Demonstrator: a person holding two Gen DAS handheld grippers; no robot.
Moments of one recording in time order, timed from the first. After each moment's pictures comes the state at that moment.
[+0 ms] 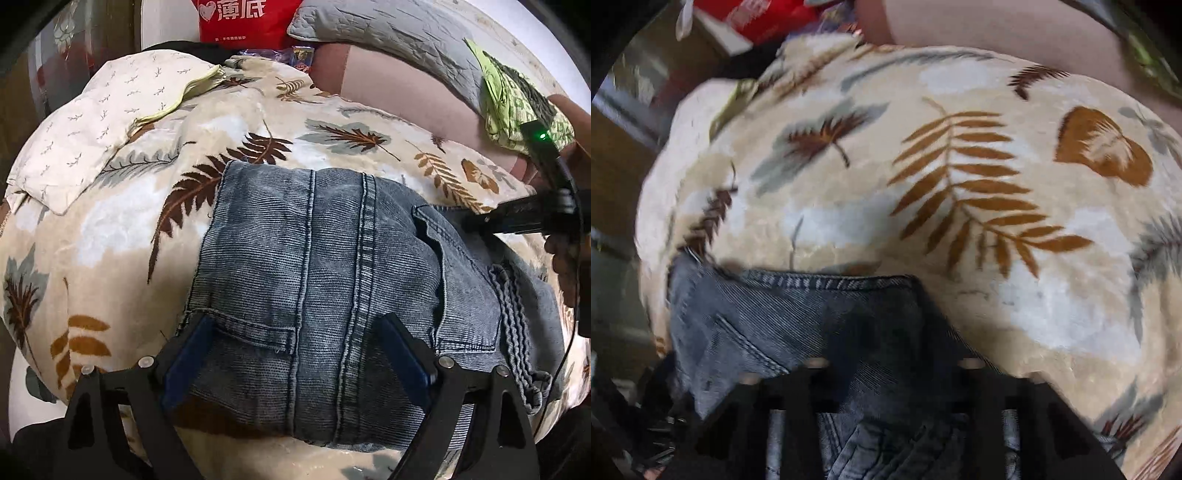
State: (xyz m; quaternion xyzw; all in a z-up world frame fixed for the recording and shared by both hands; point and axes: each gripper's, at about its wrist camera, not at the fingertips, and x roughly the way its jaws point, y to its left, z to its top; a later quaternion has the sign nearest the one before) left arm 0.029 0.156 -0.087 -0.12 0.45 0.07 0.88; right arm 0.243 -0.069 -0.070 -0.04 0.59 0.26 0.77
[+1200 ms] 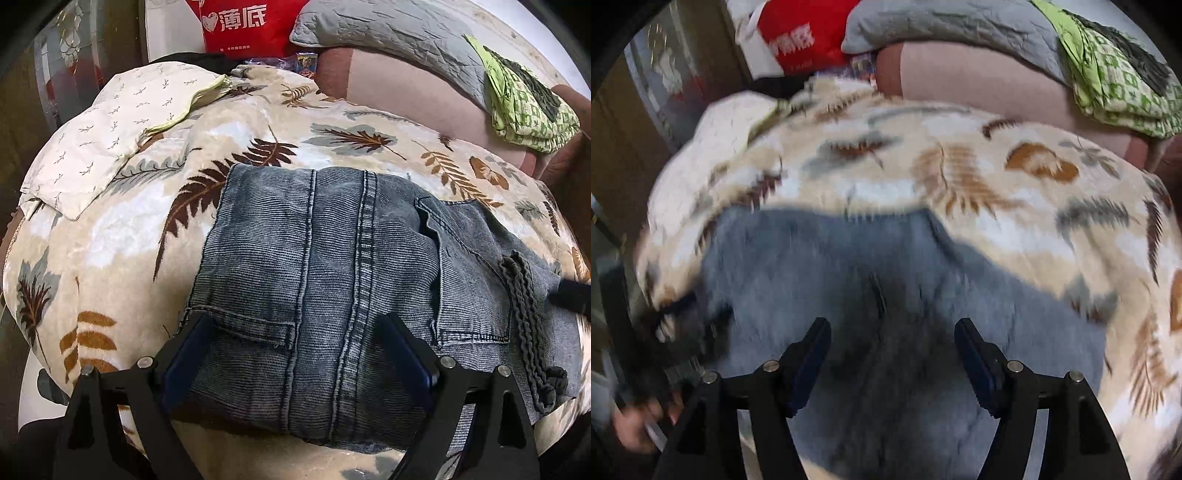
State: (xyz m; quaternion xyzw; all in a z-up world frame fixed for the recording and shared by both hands) left arm 0.026 0.146 -0.087 -0.08 0.44 0.10 0.89; right arm 0.094 -0.089 -0.031 -0.07 0.49 0.21 0.84
